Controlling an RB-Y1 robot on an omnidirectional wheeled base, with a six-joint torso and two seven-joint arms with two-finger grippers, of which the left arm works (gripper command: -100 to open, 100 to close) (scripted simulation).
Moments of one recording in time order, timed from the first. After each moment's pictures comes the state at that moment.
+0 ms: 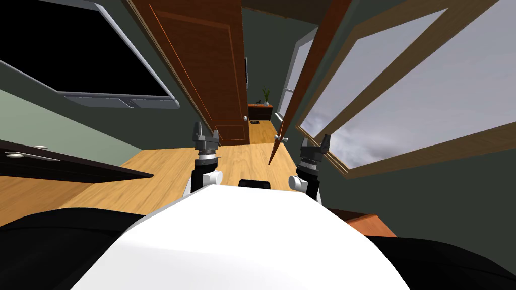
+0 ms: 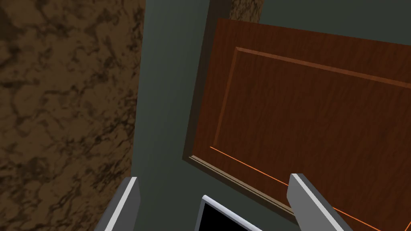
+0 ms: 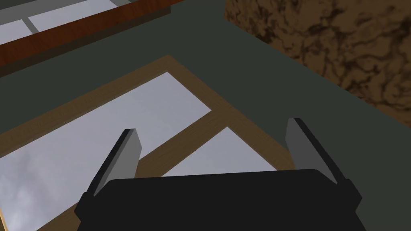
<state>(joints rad) 0.53 -0.01 -0.03 -2.32 0.00 -0.40 0.17</state>
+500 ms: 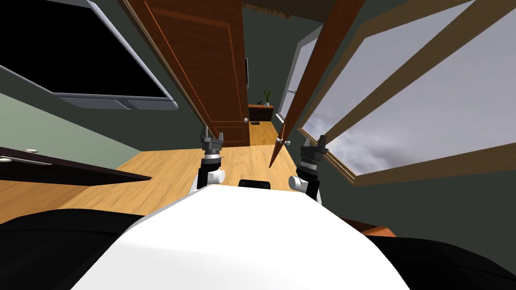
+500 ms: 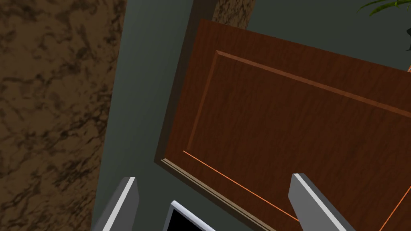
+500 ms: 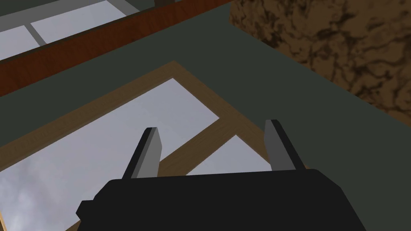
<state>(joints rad) 0.48 0.01 -0.03 -2.20 0.03 -0.43 0.24</state>
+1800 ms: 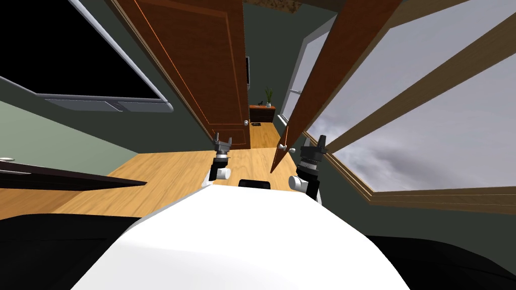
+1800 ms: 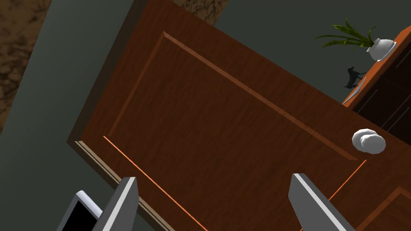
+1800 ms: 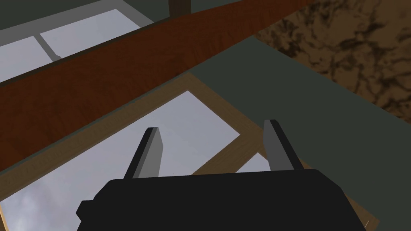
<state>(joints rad) 0.33 0.05 -0.05 -1.88 0.13 -0.52 0.43</state>
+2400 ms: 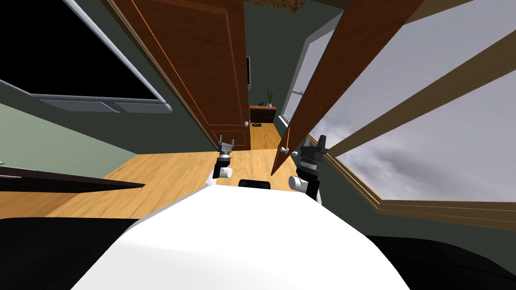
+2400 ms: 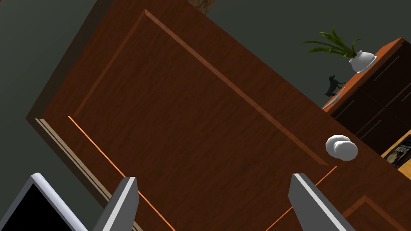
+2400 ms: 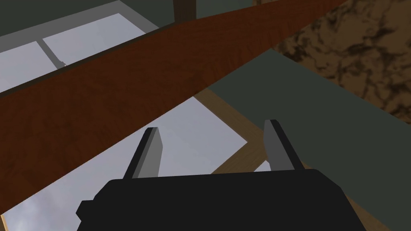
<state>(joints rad) 0.26 0.07 -0.06 -1.72 0.18 -0.57 0.52</state>
